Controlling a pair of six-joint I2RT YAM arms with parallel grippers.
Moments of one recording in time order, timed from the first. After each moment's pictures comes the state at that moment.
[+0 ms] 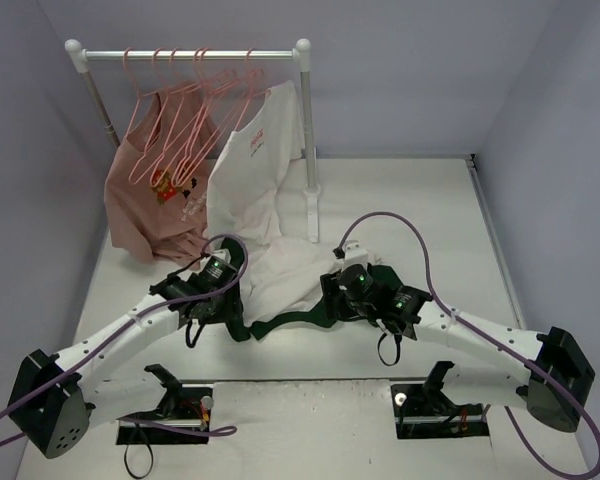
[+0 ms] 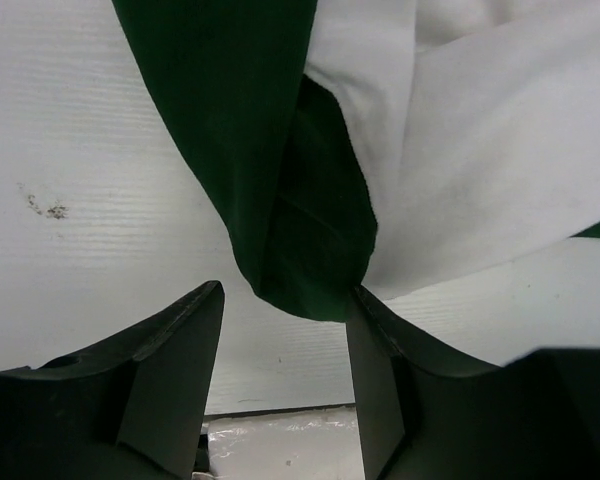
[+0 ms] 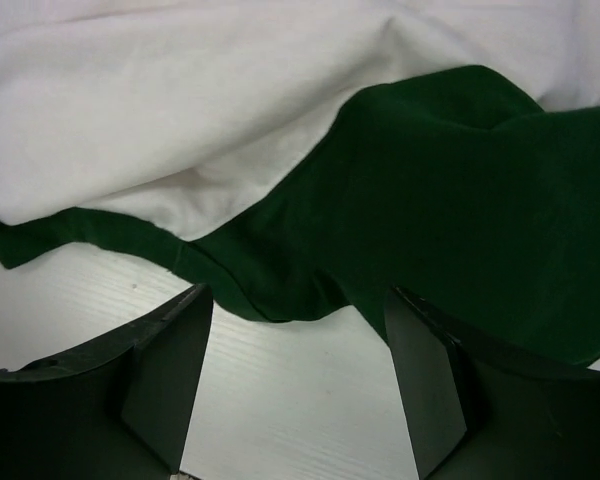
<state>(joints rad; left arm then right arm) -0.63 1.08 0.71 -0.75 -0.13 -0.71 0.92 1.13 0.66 -0.34 0.31 0.52</state>
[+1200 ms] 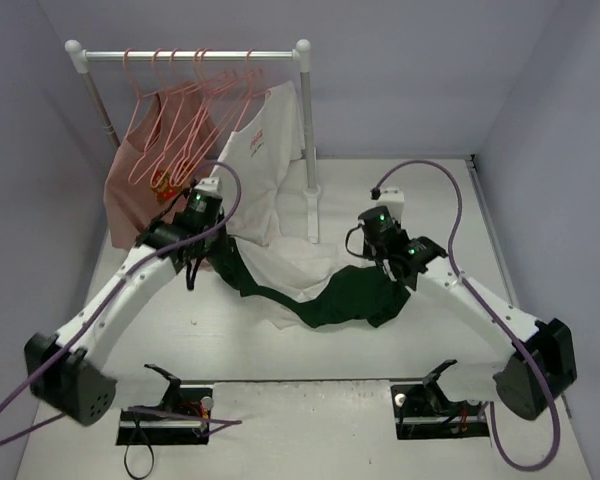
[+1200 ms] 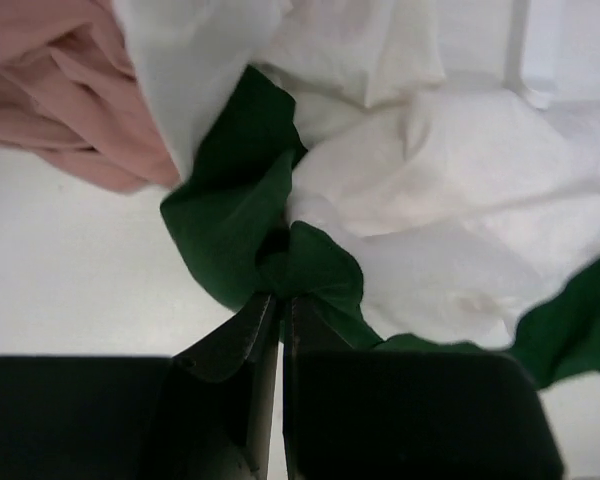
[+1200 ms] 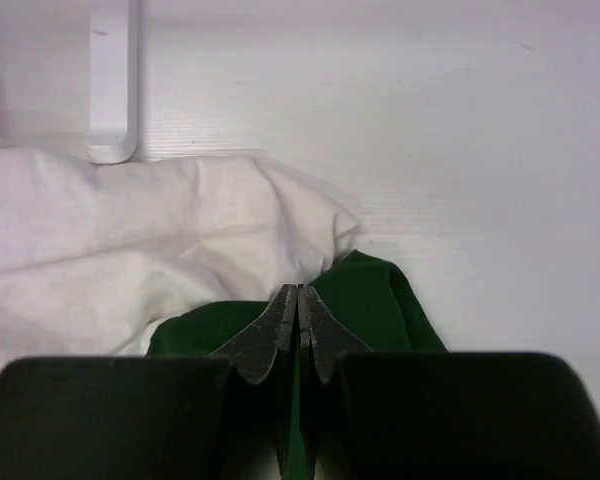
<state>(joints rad) -0.45 1.30 1.22 -0.79 -0.19 -0.46 0.60 1.29 0.99 -0.49 0.48 0.41</state>
